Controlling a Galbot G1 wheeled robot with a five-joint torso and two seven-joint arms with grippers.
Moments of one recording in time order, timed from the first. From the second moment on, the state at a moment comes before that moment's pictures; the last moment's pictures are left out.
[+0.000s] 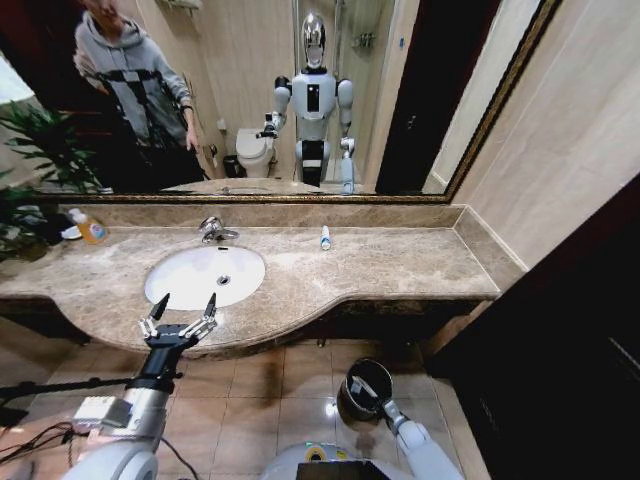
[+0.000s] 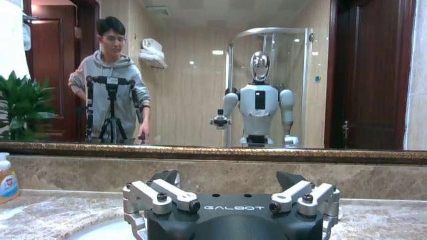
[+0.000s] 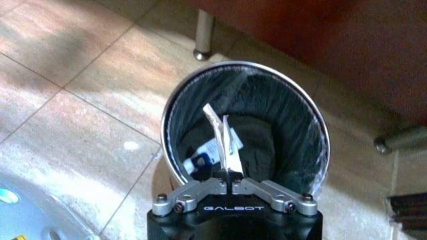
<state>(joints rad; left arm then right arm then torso) 1.84 -1.36 -0.82 -2.47 -0.37 0.04 0.05 -1.03 1.43 0.51 0.52 -0.38 0.14 -0.17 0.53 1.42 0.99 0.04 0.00</state>
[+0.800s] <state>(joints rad) 1.84 -1.36 -0.82 -2.47 -0.37 0.04 0.05 -1.07 1.43 0.53 0.60 -0.27 0.12 -0.12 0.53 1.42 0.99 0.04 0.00</state>
